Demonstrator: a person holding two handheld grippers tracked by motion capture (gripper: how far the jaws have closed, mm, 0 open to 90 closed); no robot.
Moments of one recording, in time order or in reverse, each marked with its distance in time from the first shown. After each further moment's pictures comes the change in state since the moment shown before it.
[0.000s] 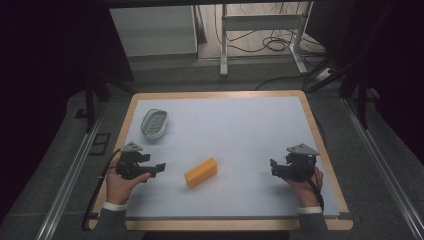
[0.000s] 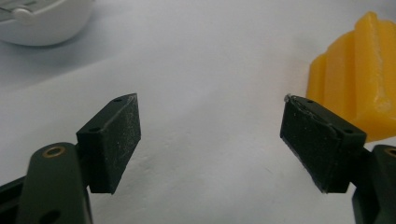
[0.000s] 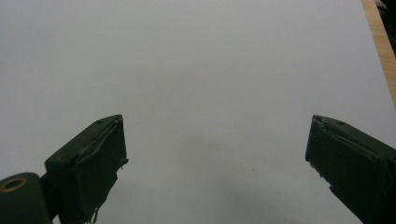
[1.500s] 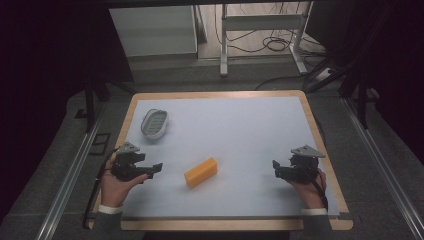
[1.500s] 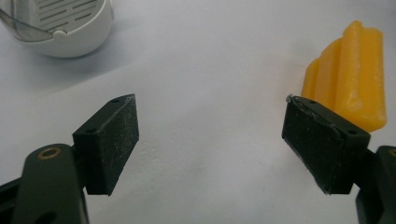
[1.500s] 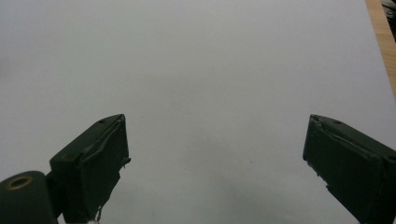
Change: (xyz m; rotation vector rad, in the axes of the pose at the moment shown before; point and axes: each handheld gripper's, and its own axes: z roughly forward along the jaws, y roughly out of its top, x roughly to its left) left arm -0.016 0.007 -0.026 -0.013 0.075 0.019; right arm -0.008 -0.006 -0.007 -0.021 0.039 0.008
